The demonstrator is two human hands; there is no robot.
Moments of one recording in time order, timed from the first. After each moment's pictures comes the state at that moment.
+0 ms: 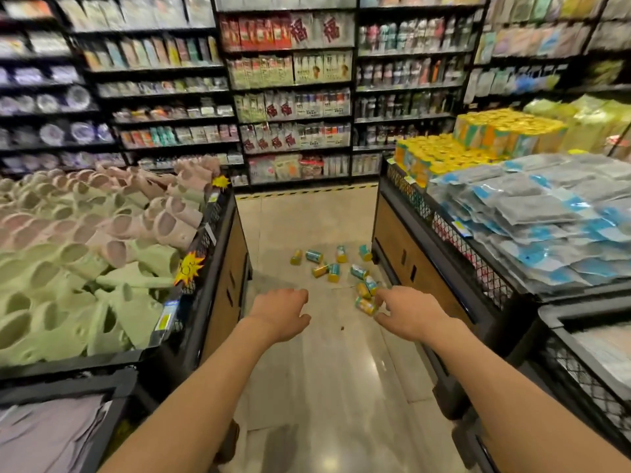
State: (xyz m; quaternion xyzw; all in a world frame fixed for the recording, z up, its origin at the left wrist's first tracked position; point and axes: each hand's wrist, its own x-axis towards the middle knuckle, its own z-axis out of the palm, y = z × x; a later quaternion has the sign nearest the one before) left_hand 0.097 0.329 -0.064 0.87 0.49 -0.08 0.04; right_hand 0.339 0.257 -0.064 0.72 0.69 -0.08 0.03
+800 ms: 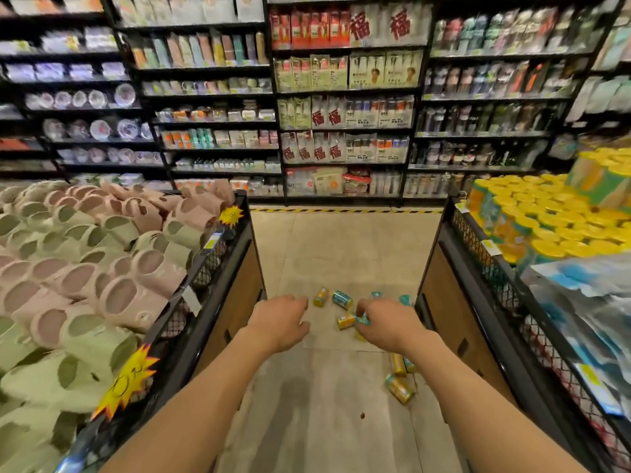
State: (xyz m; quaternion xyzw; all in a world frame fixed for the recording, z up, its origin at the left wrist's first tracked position) left_hand 0.197 0.739 -0.081 0.82 0.56 -0.07 0.03; right_hand 0.423 0.722 -0.092 0.64 0.76 -0.11 0.00
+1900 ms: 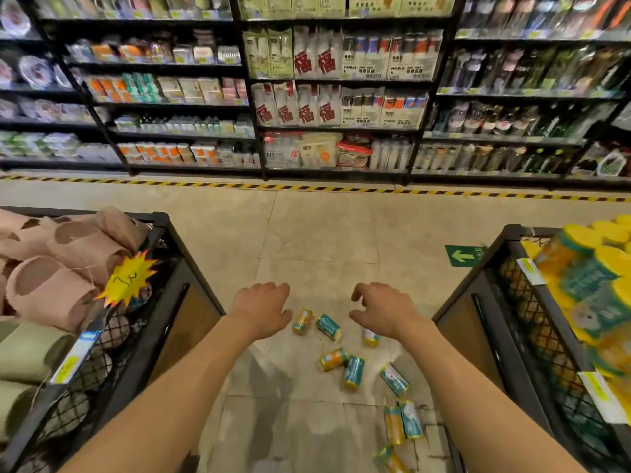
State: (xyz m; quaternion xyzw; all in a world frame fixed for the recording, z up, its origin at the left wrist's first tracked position) left_hand 0.292 1.273 -0.155 0.80 0.58 -0.13 0.08; right_hand 0.540 1.257 -0.157 0.66 0.72 -0.21 0.05
